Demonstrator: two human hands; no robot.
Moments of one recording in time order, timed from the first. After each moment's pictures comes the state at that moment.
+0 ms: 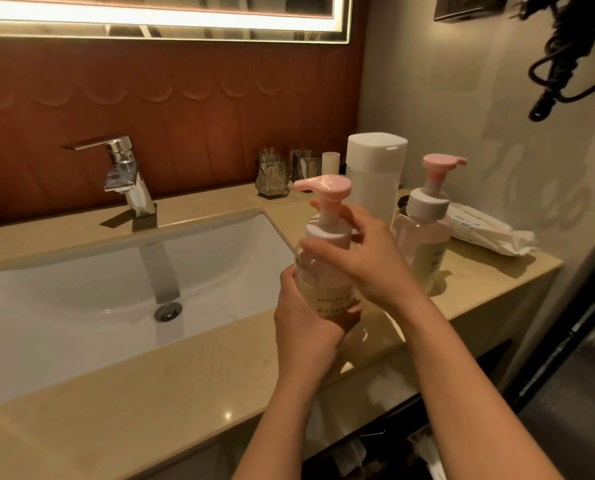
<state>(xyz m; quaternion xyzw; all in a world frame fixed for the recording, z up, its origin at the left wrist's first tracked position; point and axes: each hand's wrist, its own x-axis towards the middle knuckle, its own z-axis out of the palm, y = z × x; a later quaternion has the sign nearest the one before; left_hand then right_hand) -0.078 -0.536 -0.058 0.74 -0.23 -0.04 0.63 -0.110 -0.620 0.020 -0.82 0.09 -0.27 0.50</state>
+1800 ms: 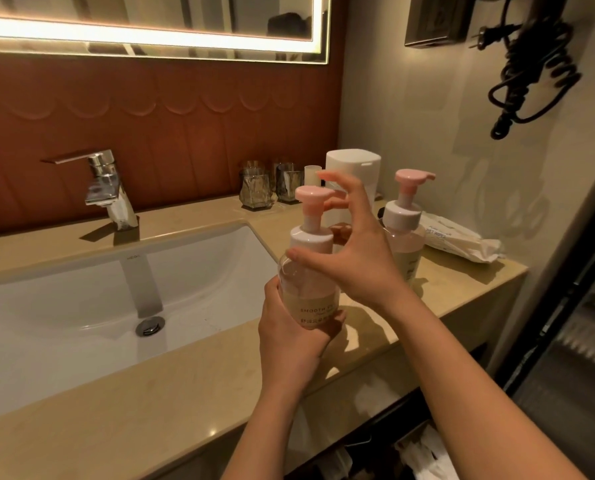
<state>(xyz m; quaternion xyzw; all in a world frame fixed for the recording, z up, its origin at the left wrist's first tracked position) -0.074 -0.536 -0.067 0.74 -0.26 -0.01 0.62 -0.113 -0.629 0.027 -0.82 0.03 -0.39 0.41</state>
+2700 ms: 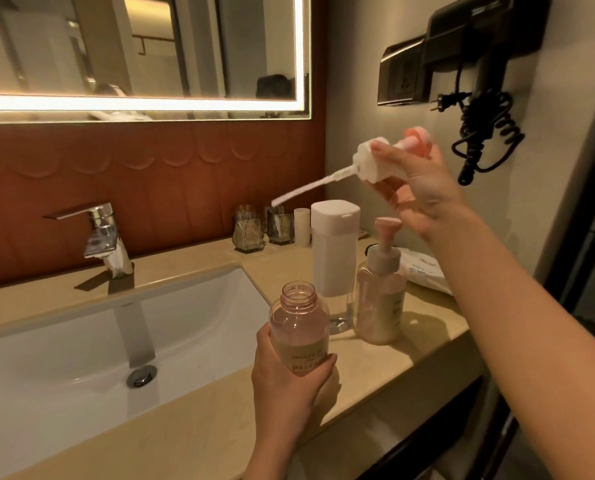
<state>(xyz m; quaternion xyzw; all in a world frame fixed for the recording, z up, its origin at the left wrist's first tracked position) -0.075 -0.536 -0.071 0.72 -0.25 0.00 0.65 -0.123 -0.704 0.140 -0.50 0.09 -0.44 0.74</state>
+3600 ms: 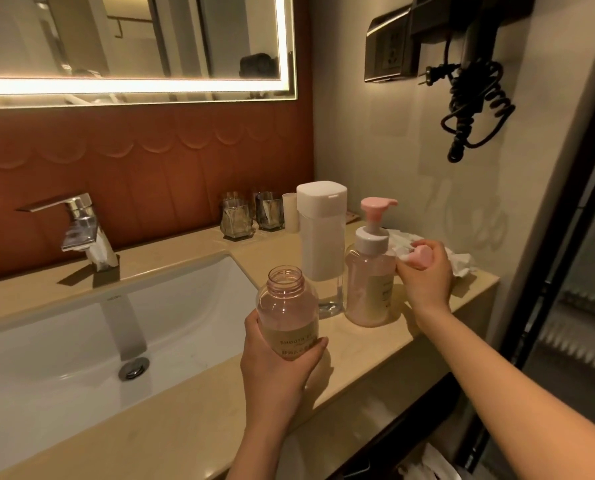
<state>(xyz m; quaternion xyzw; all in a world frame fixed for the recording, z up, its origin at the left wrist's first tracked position) -0.073 -0.536 -0.071 0.72 -0.25 0.00 0.65 -0.137 -0.752 -0.029 -0.63 0.37 -0.52 0.44</state>
